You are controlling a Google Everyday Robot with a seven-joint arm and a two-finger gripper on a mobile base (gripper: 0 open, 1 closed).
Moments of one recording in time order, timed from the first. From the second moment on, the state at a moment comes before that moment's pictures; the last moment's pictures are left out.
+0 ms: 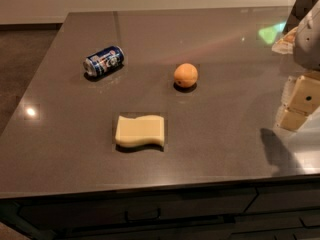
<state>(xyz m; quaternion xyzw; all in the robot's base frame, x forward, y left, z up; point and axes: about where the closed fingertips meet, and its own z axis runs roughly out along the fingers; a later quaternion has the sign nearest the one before) 0.438 -0.216 0.977 -0.60 0.78 -0.04 0.16</state>
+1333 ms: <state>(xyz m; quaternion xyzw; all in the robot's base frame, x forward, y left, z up) 0.448 -0.055 0.934 -0.67 0.72 0.07 0.18</state>
